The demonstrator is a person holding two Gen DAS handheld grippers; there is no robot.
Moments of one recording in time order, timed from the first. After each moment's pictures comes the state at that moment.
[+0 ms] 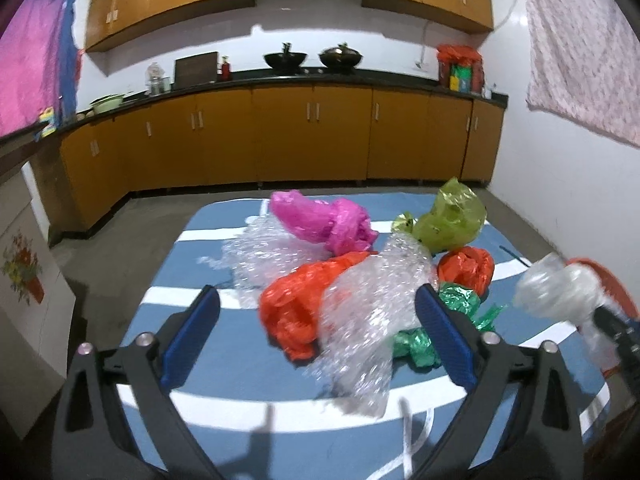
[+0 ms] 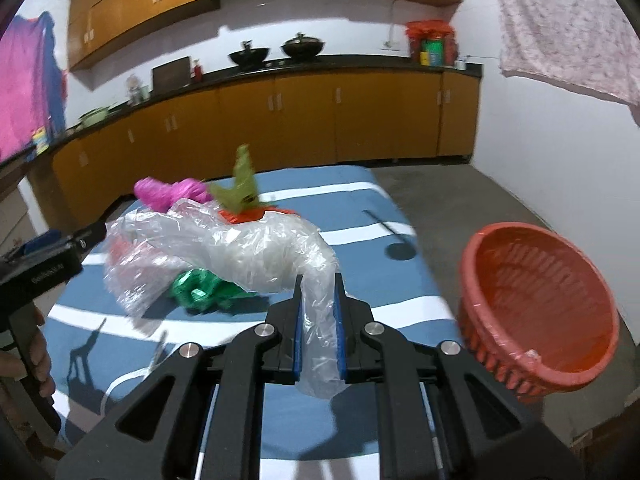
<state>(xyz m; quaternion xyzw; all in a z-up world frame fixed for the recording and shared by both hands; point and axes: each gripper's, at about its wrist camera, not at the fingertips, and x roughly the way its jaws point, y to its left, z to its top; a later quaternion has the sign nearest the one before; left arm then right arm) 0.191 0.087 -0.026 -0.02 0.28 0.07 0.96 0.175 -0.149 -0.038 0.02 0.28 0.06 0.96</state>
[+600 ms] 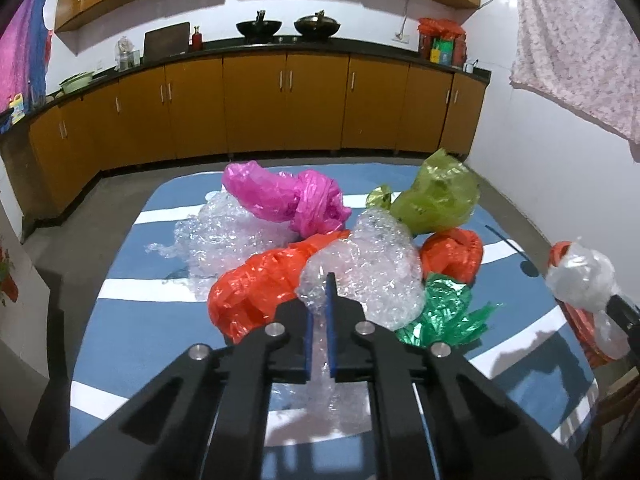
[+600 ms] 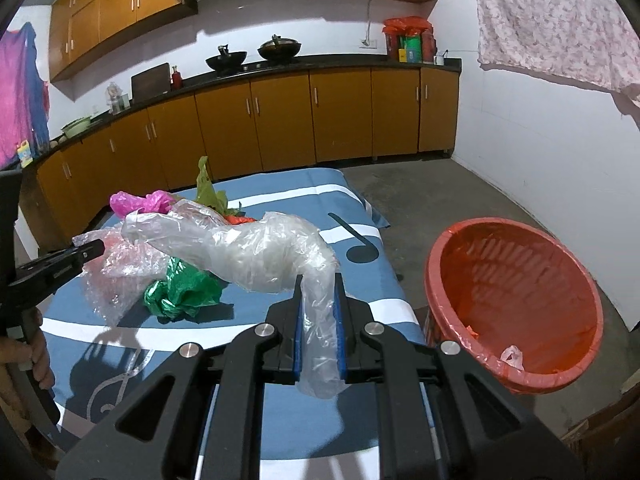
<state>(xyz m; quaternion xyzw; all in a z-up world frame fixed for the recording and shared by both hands) 0.216 0.086 -0.039 -0.04 0.32 0.02 0.95 0.176 -0.166 -0.036 0.02 0.28 0.04 0.96</state>
